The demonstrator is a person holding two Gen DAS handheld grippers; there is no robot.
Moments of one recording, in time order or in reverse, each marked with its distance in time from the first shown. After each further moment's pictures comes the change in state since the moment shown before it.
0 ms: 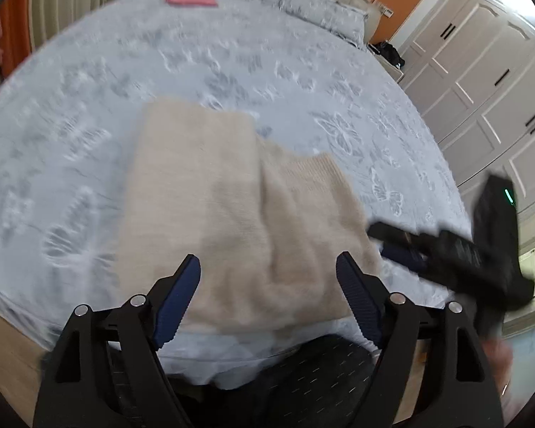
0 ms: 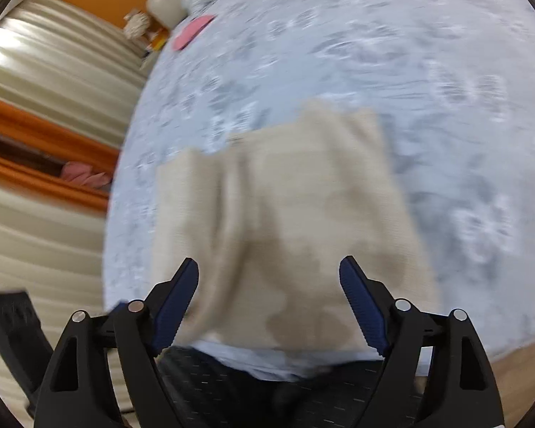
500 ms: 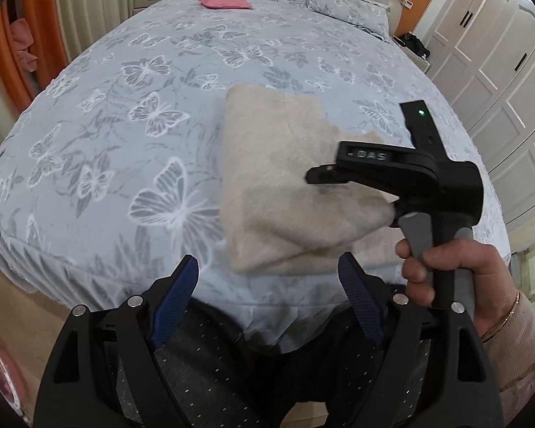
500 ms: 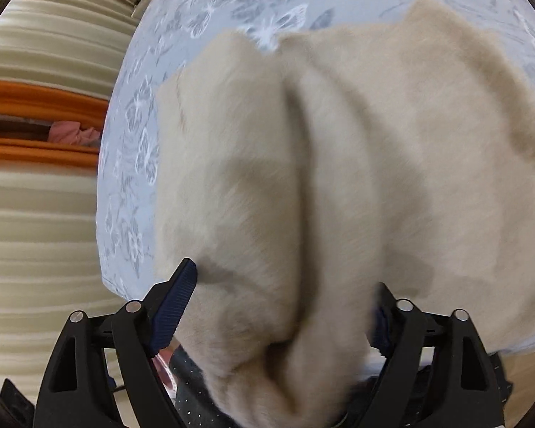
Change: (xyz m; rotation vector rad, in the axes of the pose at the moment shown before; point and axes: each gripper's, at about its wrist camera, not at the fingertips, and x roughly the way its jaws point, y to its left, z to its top) left arm -0.054 0.047 -0.049 0.016 0.024 0.142; right arm 0.111 0.073 -0.023 0.002 0.223 -0.040
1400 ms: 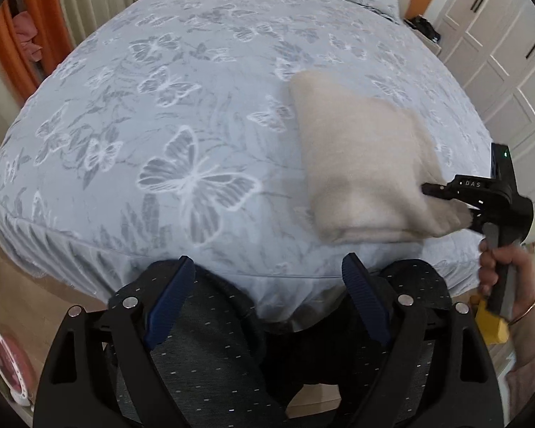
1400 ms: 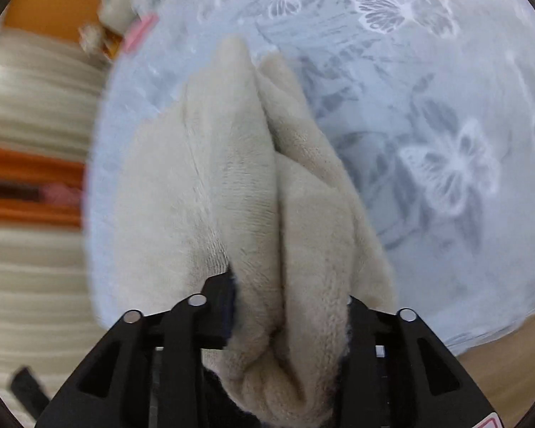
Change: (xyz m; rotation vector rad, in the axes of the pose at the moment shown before) left arm 0.013 -0.002 -0.021 0.004 0.072 0.036; right arm -0.086 -0.150 -0.024 0.195 -0.196 0.059
